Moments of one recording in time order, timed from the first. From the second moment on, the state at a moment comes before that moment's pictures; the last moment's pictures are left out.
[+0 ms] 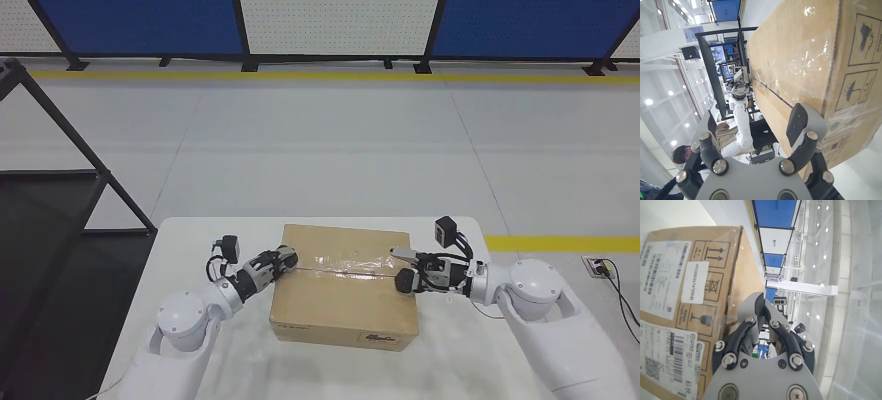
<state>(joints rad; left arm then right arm) 0.90 -1.29 -1.34 -1.40 -0.21 0.15 -0.63 -0.67 -1.03 1.14 -1.24 0.43 0.12 1.04</state>
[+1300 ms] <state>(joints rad) 0.85 -1.28 -1.28 -1.45 -0.09 0.40 -0.58 -0.67 -1.03 1.16 -1.26 0.41 0.11 1.05</state>
